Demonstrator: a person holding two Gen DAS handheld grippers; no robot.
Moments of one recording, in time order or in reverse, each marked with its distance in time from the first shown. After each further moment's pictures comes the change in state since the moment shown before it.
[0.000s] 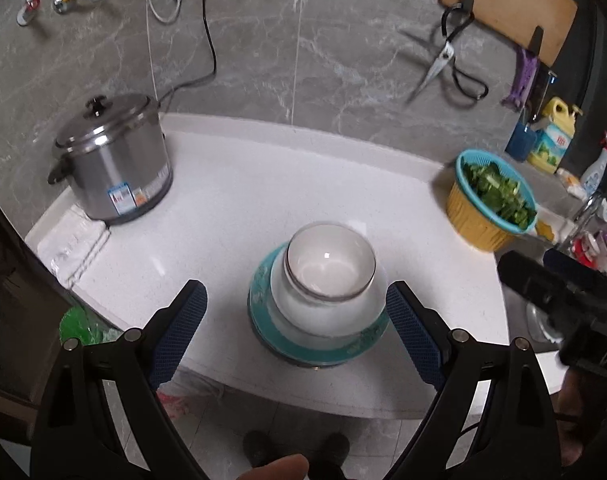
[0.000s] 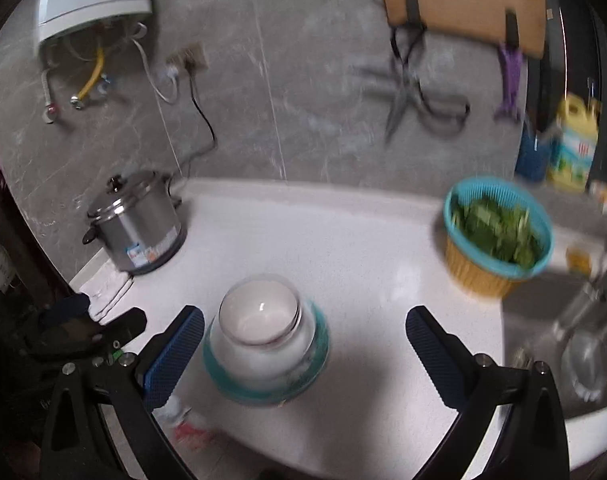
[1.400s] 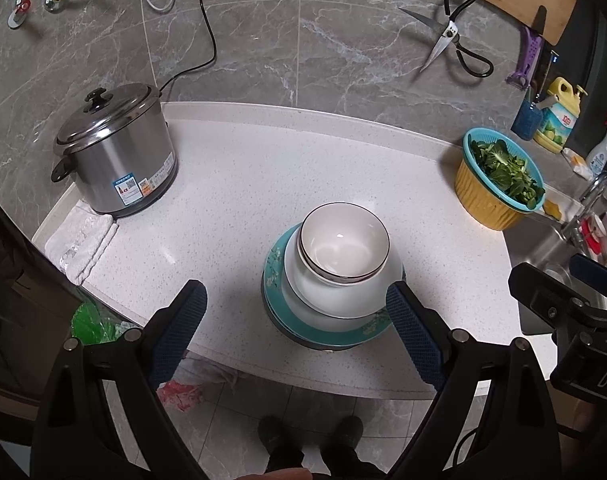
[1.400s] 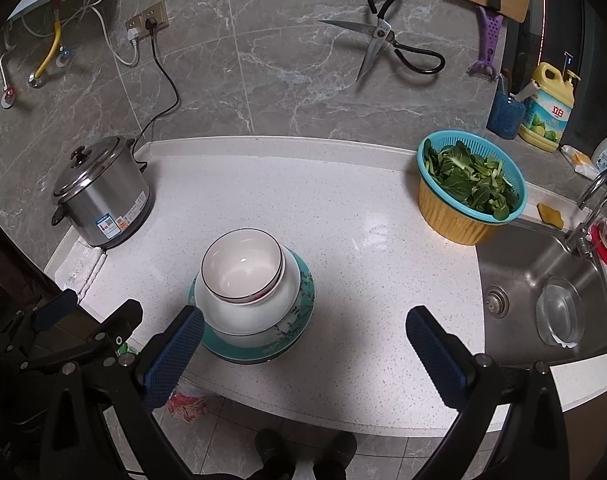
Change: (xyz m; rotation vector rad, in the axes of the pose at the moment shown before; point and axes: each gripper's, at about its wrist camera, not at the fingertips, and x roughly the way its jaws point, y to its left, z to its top) left arm 0.002 0.005 -0.004 0.018 0.059 0.024; right arm -0.003 0.023 -0.006 0.016 0.116 -0.171
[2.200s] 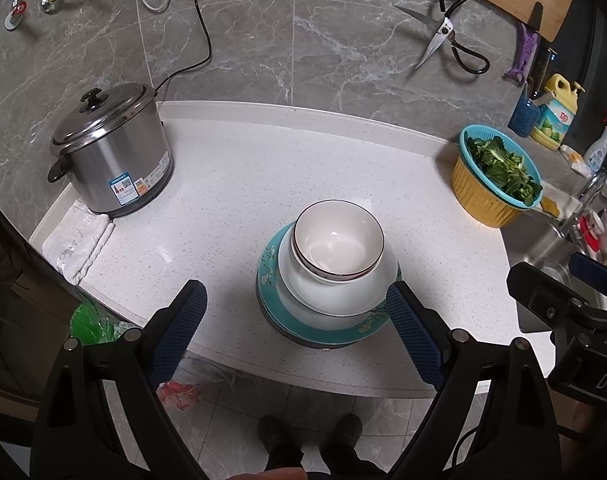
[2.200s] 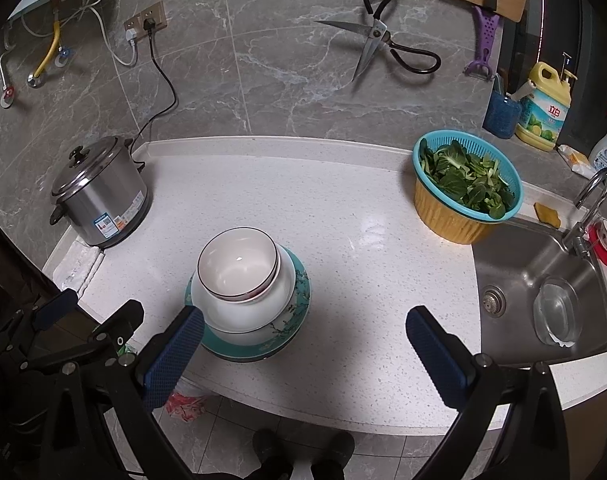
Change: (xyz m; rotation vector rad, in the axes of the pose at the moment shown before) left arm 0.002 0.003 0.002 0.021 0.004 -0.016; right arm -0.004 -0.007 -0.002 0.000 0.001 -0.005
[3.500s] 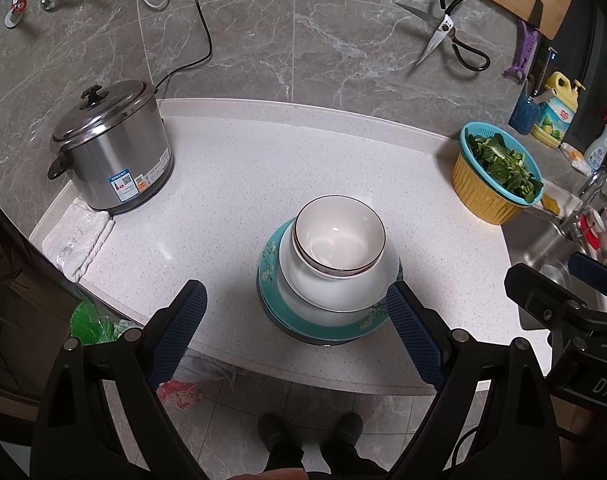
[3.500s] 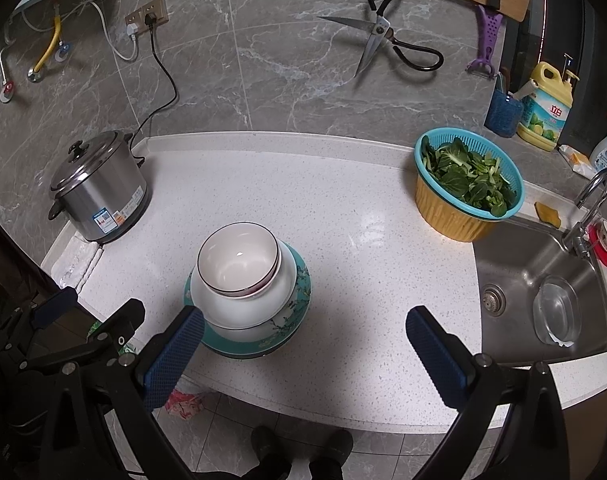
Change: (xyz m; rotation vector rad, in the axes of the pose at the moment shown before) left arm 0.005 0.004 -0.002 0.002 0.007 -0.003; right arm 0.004 0.001 0.000 -0.002 0.006 -0.003
